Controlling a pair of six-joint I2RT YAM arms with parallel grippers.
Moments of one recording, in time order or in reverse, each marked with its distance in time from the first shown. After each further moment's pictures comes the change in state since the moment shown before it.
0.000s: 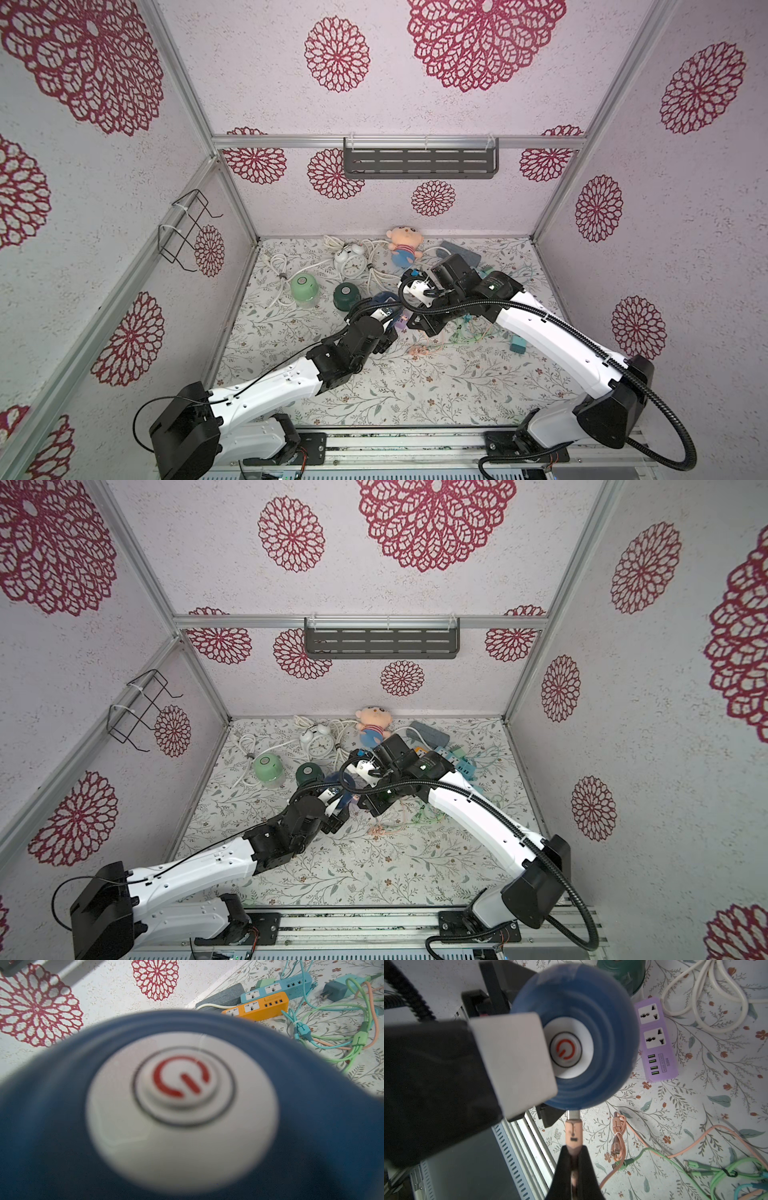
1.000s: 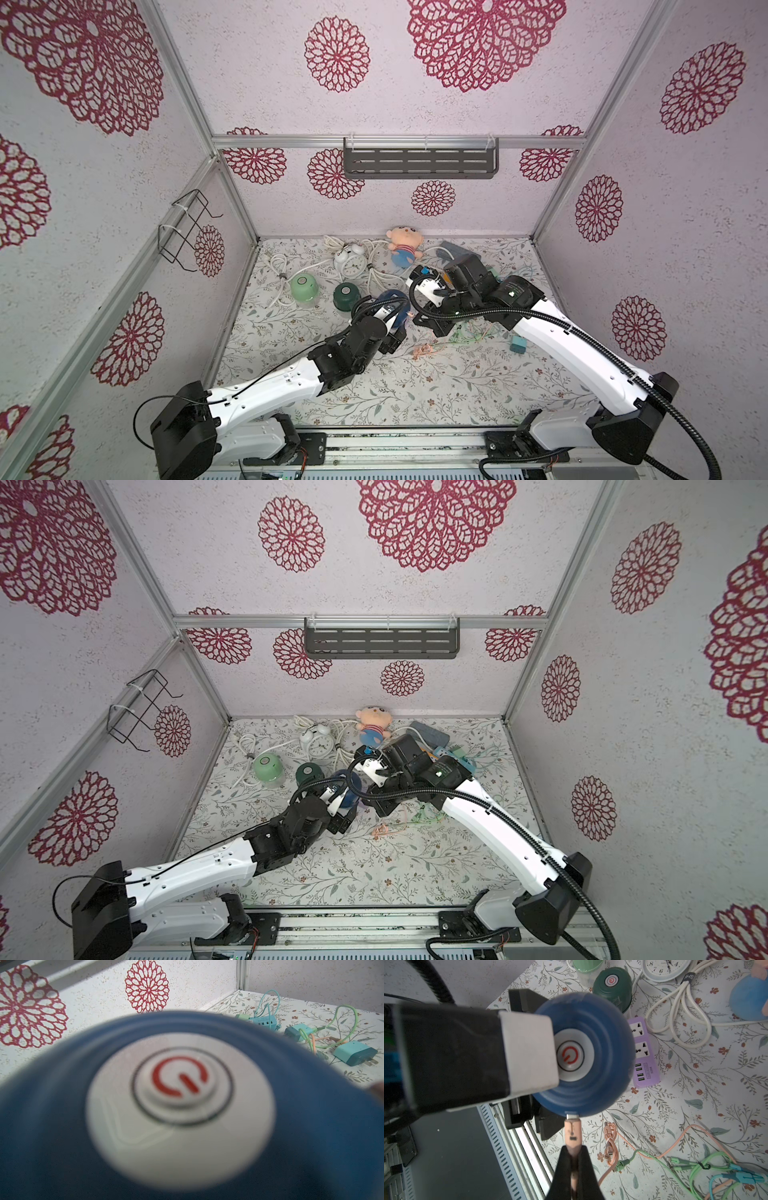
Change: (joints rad) left arm -0.032 0.002 0.039 0.032 0.053 -0.113; right arm 0.003 -0.094 -0.013 0.023 0.042 -0.006
